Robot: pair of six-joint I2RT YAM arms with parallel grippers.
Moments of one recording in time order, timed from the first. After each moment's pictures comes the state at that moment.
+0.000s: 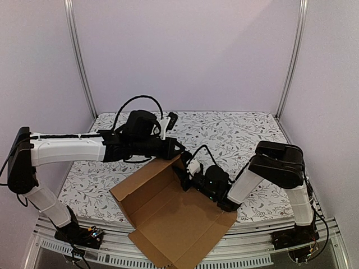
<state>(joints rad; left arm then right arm) -0.89 1.57 1.08 -0.03 0.14 -0.47 1.06 2.22 0.86 1.35 0.23 0.00</state>
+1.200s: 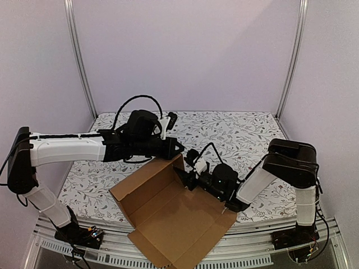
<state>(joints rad) -0.91 1.57 1.09 -0.06 0.08 -0.49 1.07 2.09 0.76 1.35 0.22 -0.02</state>
